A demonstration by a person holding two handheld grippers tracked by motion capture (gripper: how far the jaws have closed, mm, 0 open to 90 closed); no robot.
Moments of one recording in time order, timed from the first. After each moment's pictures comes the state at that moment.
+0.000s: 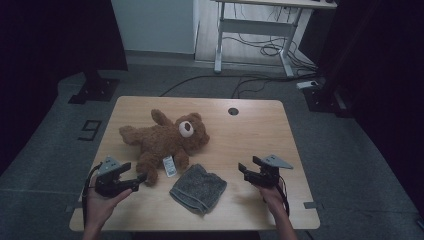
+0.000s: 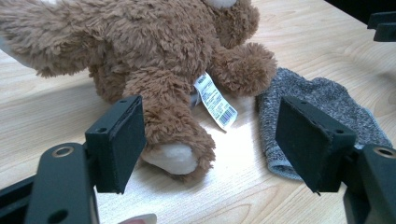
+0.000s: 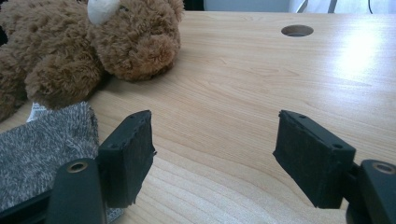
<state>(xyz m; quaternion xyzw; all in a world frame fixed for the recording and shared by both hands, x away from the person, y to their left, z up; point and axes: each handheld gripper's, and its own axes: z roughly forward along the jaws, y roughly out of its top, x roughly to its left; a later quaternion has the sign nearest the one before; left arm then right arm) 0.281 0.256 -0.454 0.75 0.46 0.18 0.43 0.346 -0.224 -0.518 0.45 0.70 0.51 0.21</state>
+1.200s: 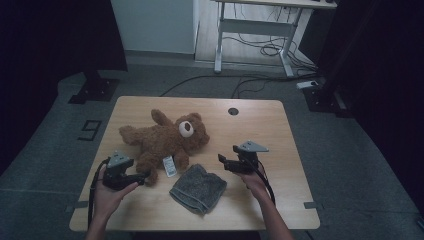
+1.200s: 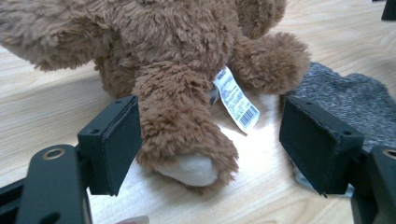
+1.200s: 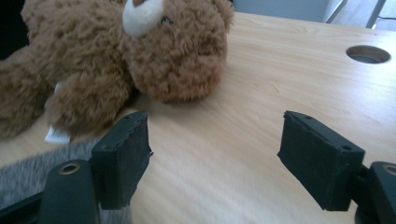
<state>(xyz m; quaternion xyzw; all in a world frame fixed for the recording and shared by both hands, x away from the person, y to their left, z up) 0.314 0.247 -0.470 0.76 0.49 0.18 0.39 0.391 -0.161 -0.503 0.41 0.74 0.50 0.18</state>
